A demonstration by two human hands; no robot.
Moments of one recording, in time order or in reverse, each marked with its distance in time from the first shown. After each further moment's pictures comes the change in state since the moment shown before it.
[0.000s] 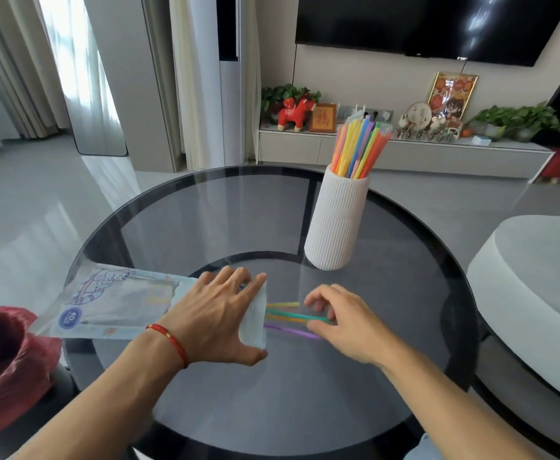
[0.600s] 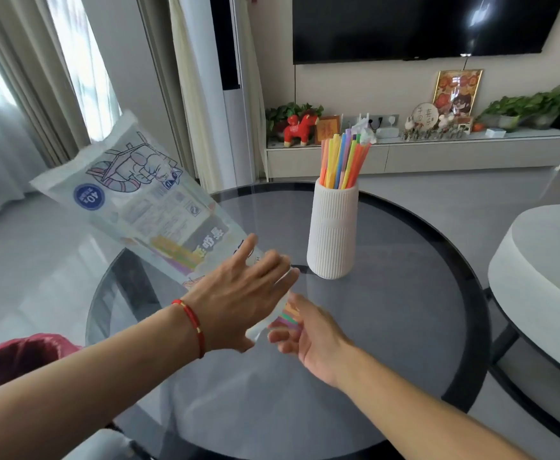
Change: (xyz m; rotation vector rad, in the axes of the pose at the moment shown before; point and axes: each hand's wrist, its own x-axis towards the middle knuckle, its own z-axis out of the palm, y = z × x) left_hand 0.028 0.021 -0.062 0.655 0.011 0.330; right_hand 0.014 -0.053 0.040 1.455 -0.129 0.382
